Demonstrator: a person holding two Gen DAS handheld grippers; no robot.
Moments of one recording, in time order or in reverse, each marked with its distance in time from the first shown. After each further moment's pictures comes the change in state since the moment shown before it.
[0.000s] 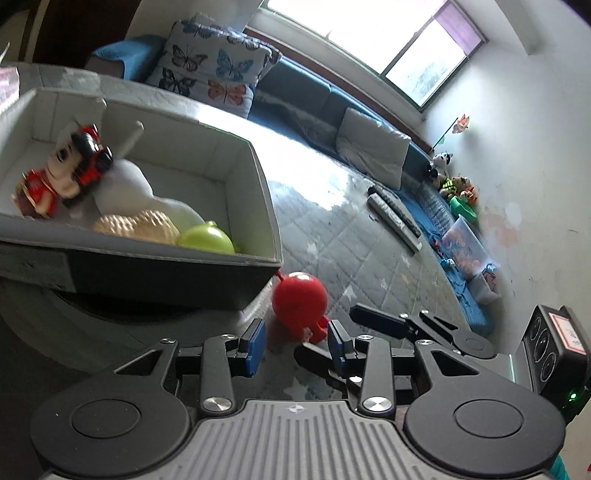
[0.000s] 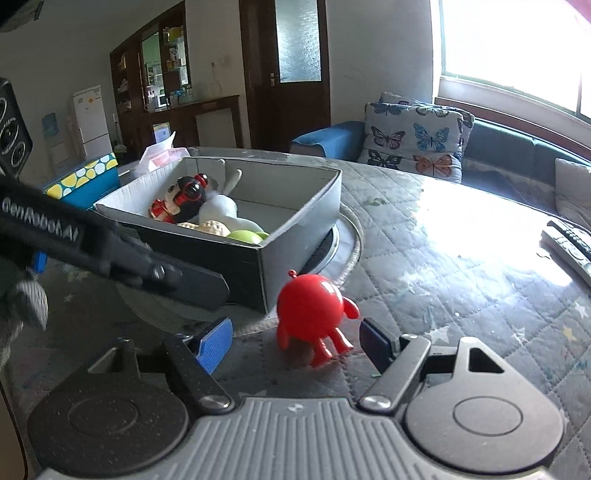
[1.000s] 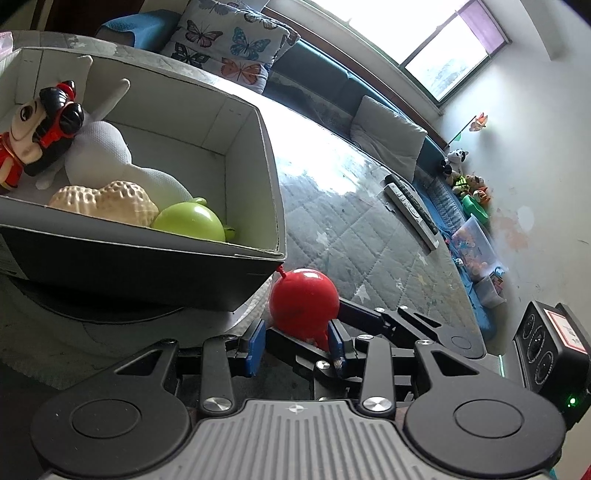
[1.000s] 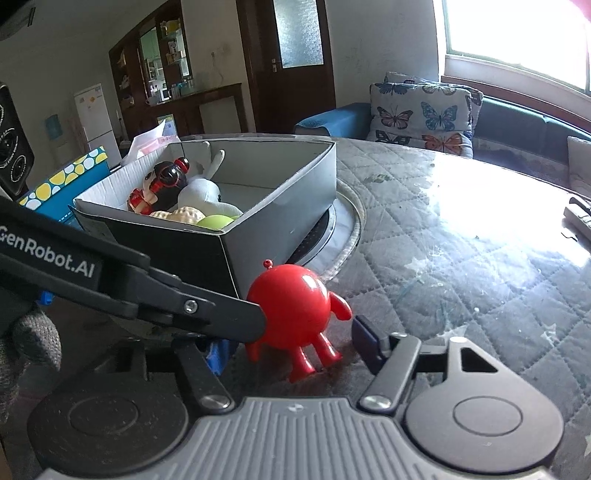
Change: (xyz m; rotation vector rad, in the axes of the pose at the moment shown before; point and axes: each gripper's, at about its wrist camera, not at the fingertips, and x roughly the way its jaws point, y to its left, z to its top) left arm 0.040 0.003 0.001 -0.063 0.044 0.016; right arm 0.037 -0.022 -0.002 0.034 0.046 0.056
